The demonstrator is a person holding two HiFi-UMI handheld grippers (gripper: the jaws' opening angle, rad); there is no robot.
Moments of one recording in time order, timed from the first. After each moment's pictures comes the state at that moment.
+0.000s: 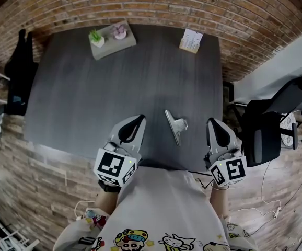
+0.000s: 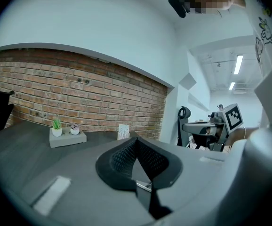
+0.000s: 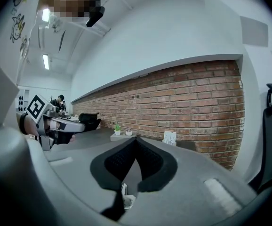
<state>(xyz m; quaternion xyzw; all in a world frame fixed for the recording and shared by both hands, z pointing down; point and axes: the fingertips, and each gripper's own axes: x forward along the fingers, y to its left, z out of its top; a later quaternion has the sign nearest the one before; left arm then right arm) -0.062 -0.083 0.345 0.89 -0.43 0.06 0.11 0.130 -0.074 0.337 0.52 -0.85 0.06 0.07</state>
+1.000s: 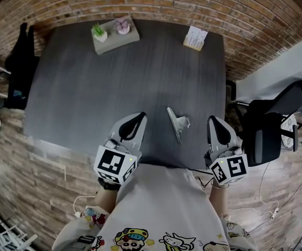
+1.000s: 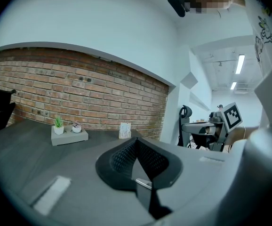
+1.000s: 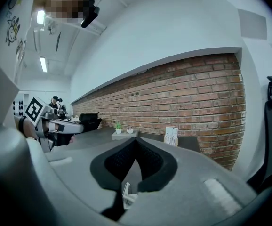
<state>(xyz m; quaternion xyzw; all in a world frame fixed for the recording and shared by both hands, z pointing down) -0.067 -0.082 0.351 0.89 -0.44 0.06 0.11 0.126 -0.078 0.346 0.52 -0.85 0.08 0.07</state>
